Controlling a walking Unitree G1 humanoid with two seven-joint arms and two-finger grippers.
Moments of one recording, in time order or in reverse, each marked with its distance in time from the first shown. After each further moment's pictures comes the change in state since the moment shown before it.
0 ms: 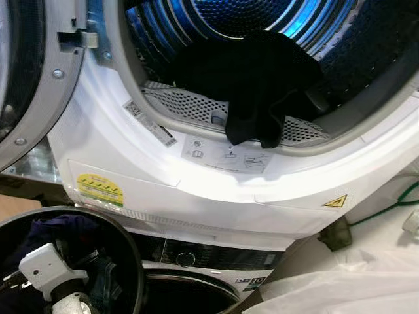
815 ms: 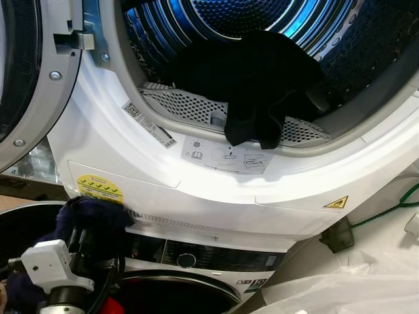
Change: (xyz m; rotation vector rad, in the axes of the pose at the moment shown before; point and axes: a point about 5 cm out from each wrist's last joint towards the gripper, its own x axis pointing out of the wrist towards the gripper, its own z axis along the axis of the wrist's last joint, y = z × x) left arm -0.024 -0.013 0.044 -0.066 0.089 -0.636; right arm 0.009 -0.004 0.025 -0.020 -0.017 0.006
